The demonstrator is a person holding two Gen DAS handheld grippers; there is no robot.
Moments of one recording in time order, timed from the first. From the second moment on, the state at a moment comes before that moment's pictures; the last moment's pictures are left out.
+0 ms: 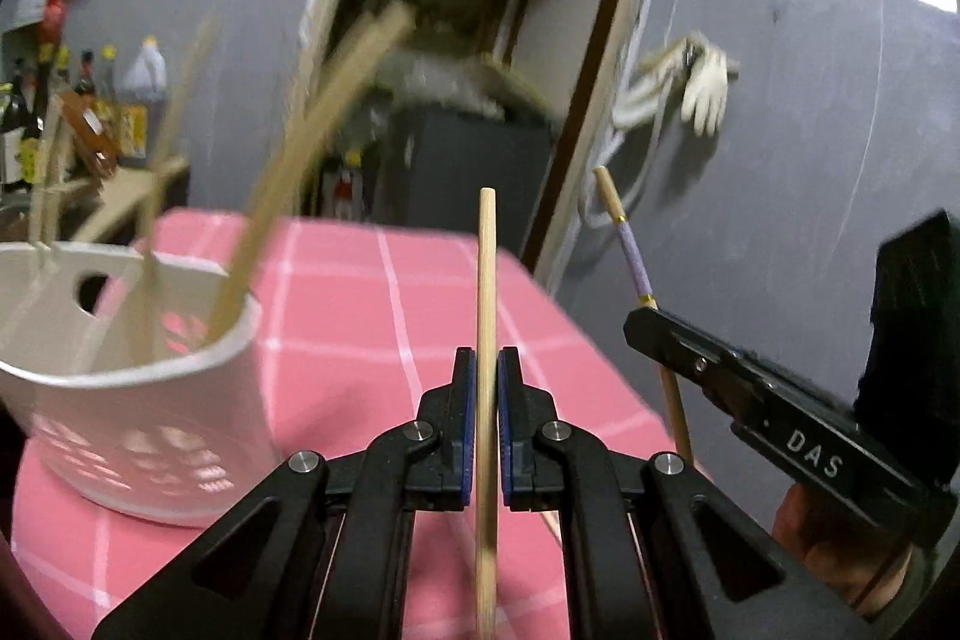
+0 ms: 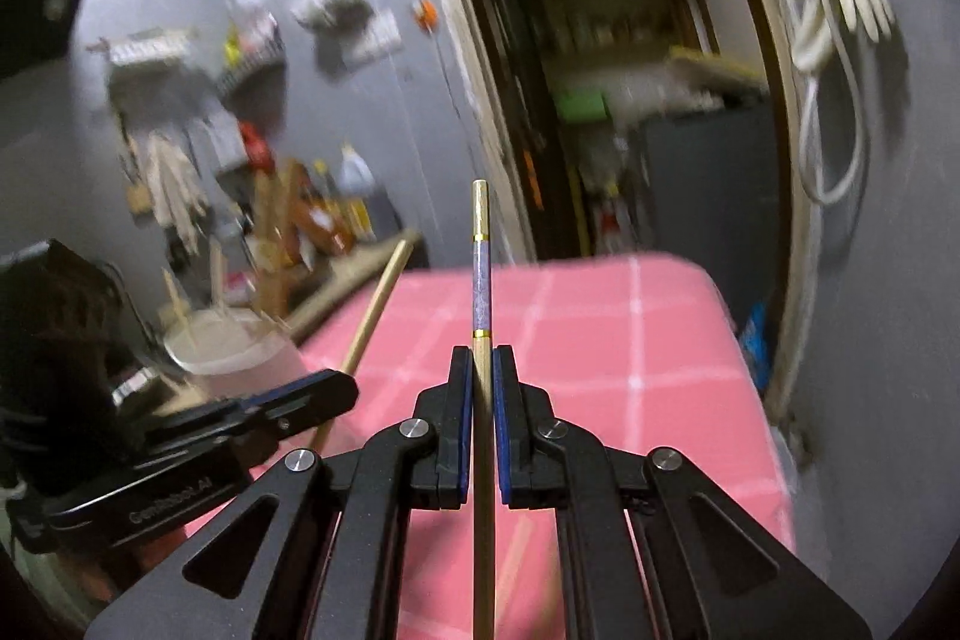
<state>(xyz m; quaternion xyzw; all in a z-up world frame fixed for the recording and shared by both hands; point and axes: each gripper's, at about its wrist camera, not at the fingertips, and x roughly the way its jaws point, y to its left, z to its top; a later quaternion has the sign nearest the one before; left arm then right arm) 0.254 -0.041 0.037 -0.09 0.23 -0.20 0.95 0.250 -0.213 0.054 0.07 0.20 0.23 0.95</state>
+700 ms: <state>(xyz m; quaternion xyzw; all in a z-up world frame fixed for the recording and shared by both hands) 0.227 0.109 0.123 -0.17 0.04 -0.11 0.98 0.264 -0.104 0.126 0.15 -0.02 0.33 0.93</state>
